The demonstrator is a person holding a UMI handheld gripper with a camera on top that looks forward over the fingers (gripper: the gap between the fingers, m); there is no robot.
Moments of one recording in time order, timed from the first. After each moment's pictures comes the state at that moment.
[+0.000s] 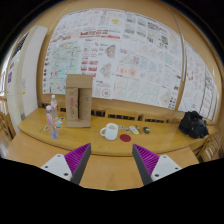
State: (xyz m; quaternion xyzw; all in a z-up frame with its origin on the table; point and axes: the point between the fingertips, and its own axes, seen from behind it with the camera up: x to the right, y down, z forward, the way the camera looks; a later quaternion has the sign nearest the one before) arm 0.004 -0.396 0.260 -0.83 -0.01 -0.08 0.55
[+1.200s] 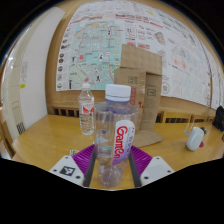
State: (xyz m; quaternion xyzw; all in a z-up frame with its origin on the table) arm -0.359 -0.081 0.087 -0.81 -0.02 -0.02 0.59
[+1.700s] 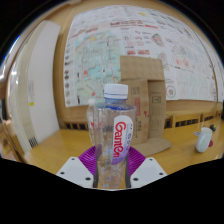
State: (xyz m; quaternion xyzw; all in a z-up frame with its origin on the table) arm -0.372 -0.077 0.124 -0.78 -0.03 0.08 0.63
